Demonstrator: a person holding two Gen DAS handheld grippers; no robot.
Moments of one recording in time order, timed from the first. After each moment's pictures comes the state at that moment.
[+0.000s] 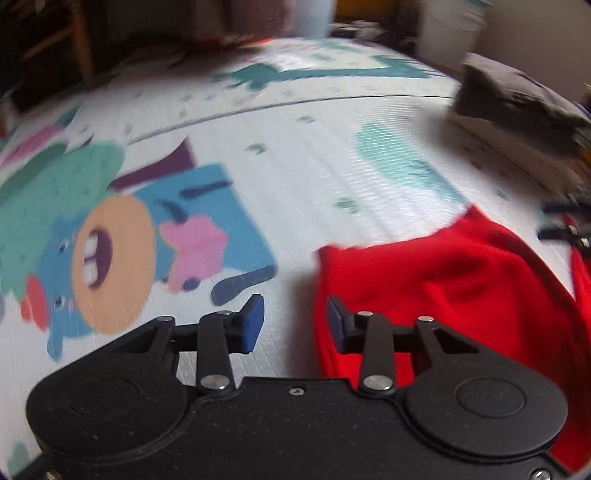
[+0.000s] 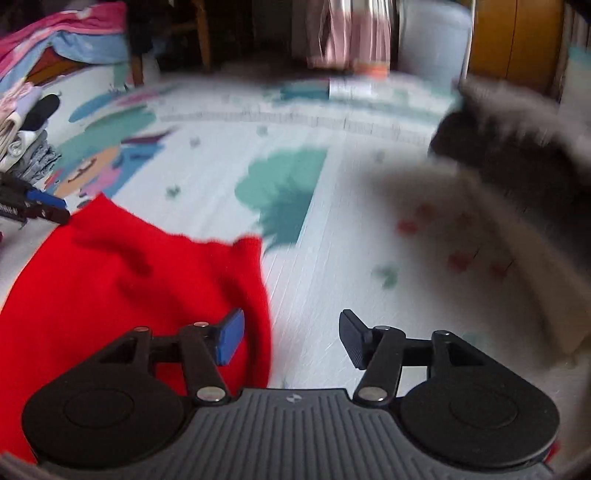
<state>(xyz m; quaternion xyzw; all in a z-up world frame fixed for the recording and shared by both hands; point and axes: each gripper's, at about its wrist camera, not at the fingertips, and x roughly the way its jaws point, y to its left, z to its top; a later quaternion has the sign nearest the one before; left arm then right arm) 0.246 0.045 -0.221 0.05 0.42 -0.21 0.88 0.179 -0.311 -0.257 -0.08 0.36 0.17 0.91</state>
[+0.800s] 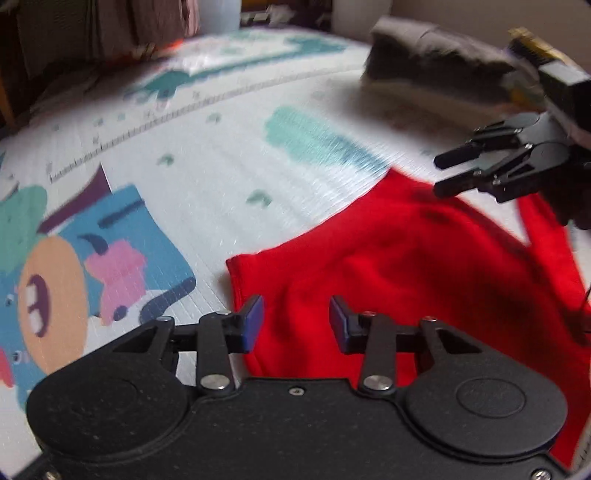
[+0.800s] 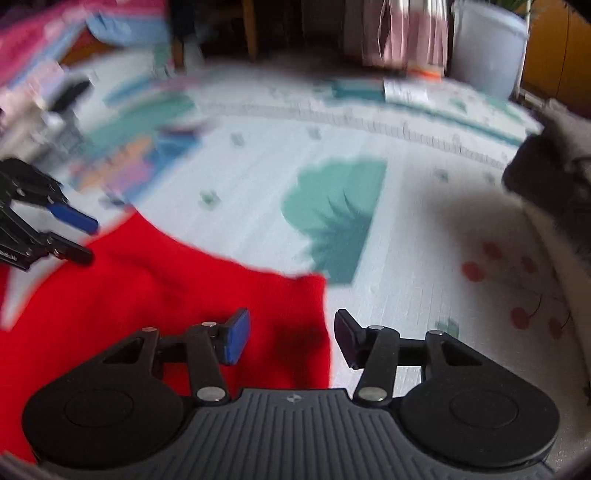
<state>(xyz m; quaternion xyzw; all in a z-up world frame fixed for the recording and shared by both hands) 0.226 0.023 -0.216 0.12 0.42 -0.31 0.85 0.232 -0.278 -0.266 -0.07 0.39 0.25 0.89</state>
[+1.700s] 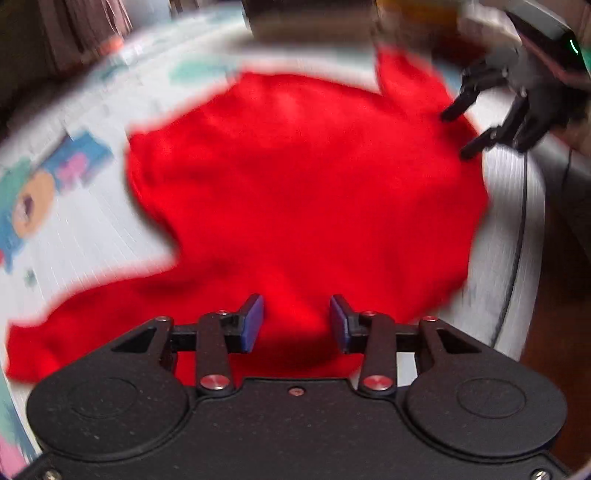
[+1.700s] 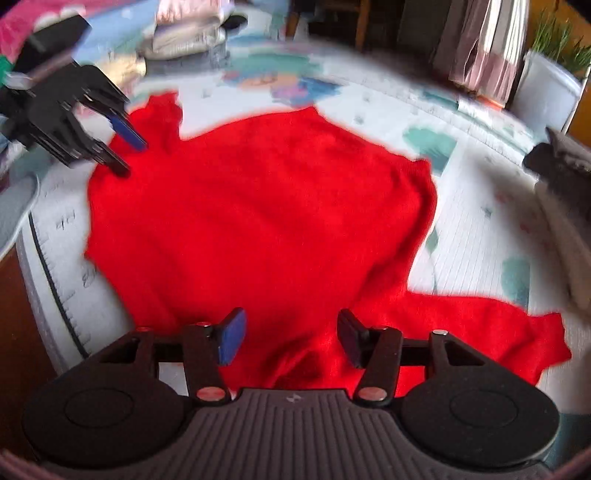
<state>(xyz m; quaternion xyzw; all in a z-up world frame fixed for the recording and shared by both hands) 0.008 0.022 -0.258 0.21 0.44 -0.34 0.80 0.029 -0.276 -0.278 -0.18 0.44 0.31 0.82</state>
